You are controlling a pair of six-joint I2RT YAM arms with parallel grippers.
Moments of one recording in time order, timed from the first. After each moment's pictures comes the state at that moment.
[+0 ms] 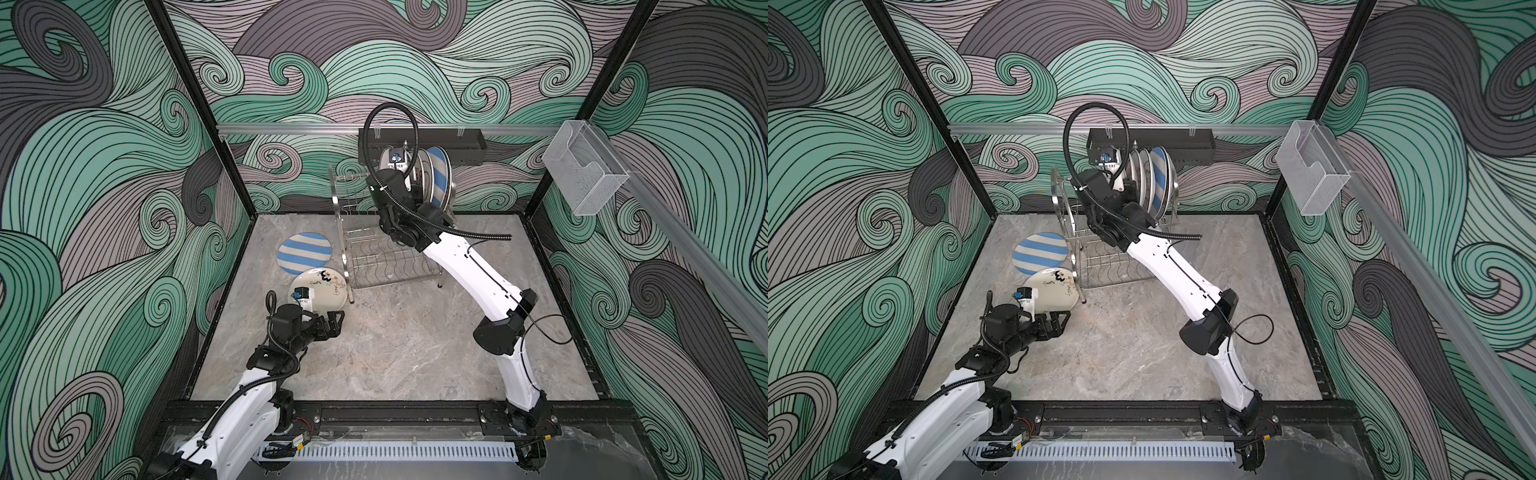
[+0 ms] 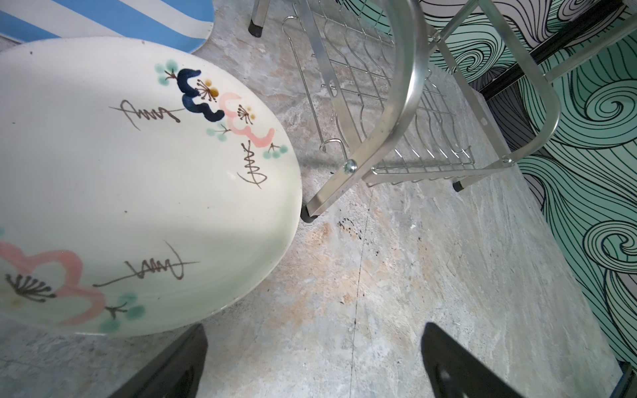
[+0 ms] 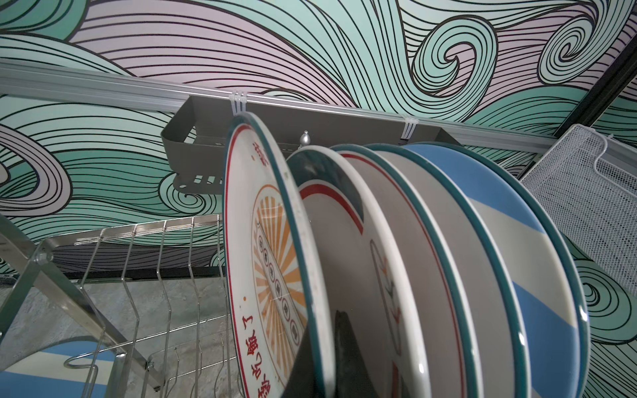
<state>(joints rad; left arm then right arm) -0.23 0.73 0.23 -0.08 0.23 -0.44 0.85 2.15 2.56 -0.82 1.02 0.17</state>
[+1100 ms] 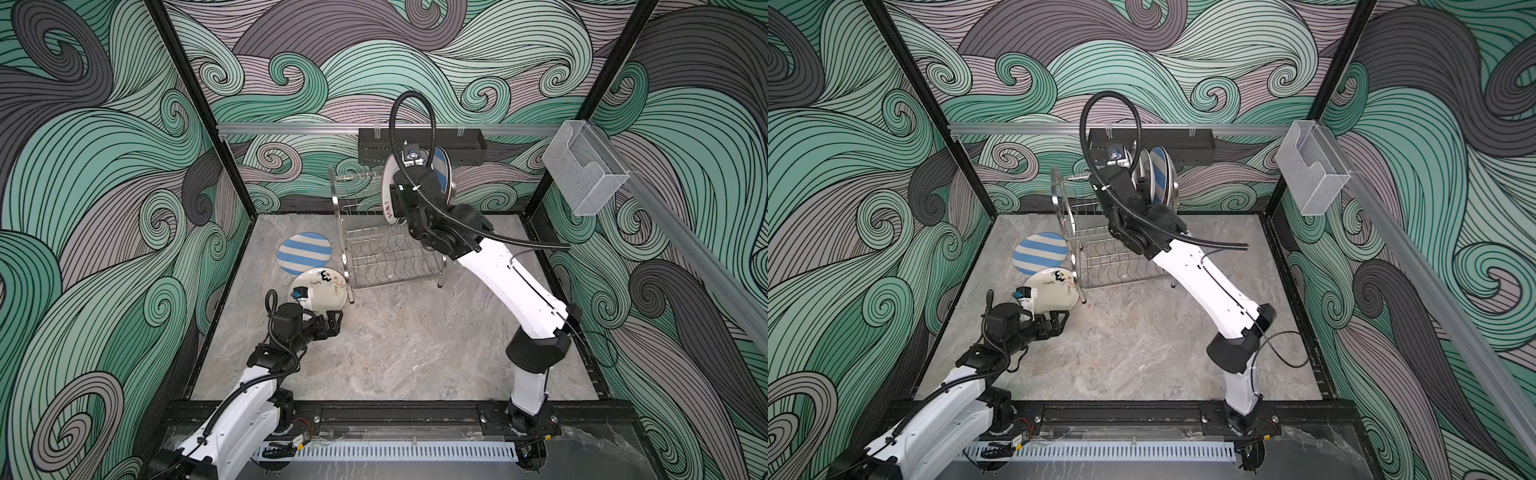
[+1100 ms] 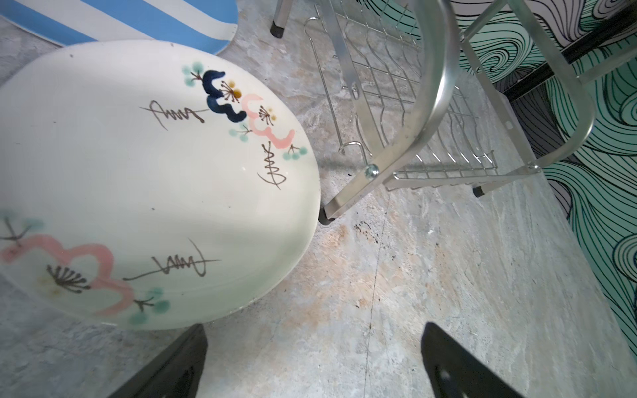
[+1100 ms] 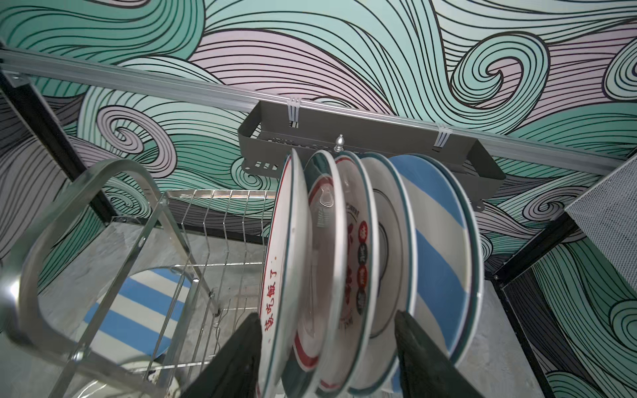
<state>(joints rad) -0.23 0.75 0.26 -0.12 0.16 -0.45 0.86 1.78 2.27 -0.84 0.73 0.12</state>
